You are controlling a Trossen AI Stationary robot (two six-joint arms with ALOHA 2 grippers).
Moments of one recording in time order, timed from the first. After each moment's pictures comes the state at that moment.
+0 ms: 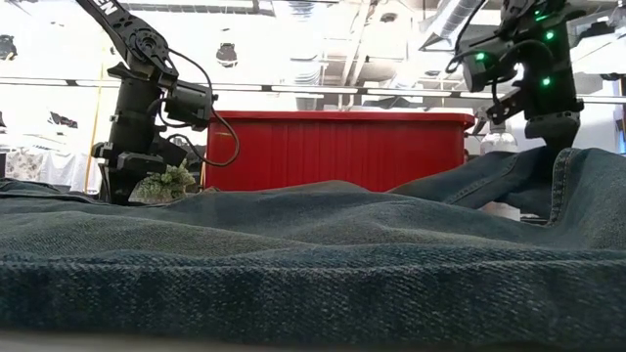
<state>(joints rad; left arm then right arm) 0.59 1.42 0.73 -0.91 -0.19 -0.25 -0.34 1.22 0.87 -1.44 0.49 0.43</state>
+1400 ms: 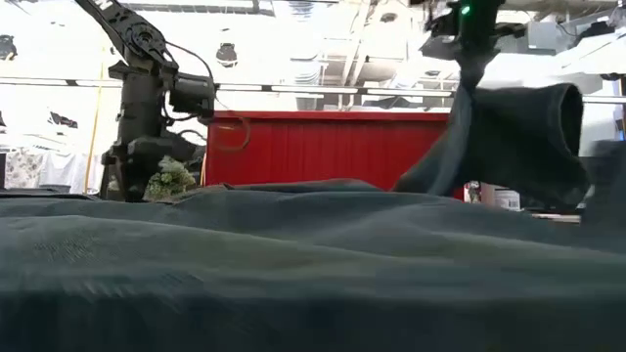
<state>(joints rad) 0.56 1.38 0.73 -0.80 0.03 -0.22 -0.23 1.50 1.51 -1.56 0.75 0.85</state>
